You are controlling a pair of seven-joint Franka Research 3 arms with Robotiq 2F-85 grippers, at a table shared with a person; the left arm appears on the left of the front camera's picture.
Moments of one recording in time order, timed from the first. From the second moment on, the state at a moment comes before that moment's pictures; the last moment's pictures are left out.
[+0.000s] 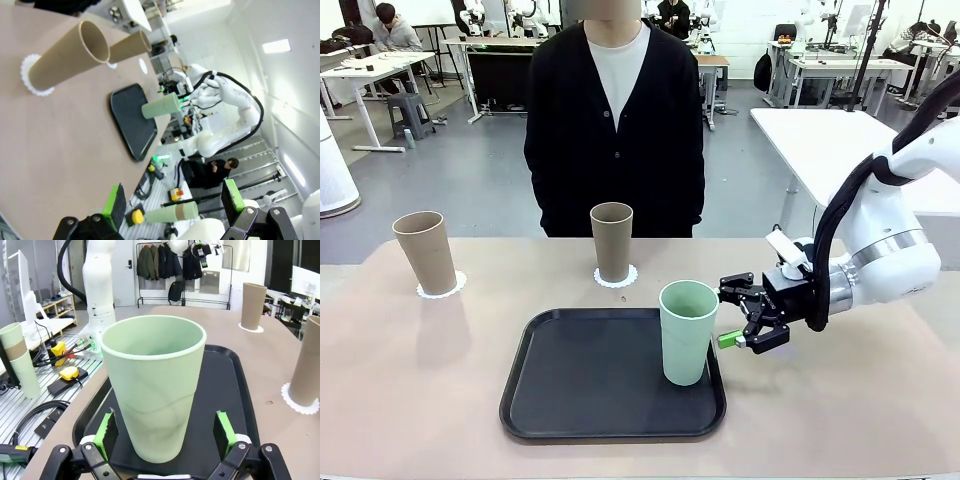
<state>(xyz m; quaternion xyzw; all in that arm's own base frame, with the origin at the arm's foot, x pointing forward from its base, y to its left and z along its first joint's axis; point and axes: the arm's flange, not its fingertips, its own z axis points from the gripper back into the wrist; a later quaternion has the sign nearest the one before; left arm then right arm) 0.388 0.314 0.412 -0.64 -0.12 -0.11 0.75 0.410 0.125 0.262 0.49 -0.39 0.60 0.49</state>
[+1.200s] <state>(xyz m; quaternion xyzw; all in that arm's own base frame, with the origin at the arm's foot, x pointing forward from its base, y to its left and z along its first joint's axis) 0.388 0.314 0.412 -0.64 -0.12 -0.11 0.75 0.409 0.166 0.231 0.51 -0.35 0.62 0.48</state>
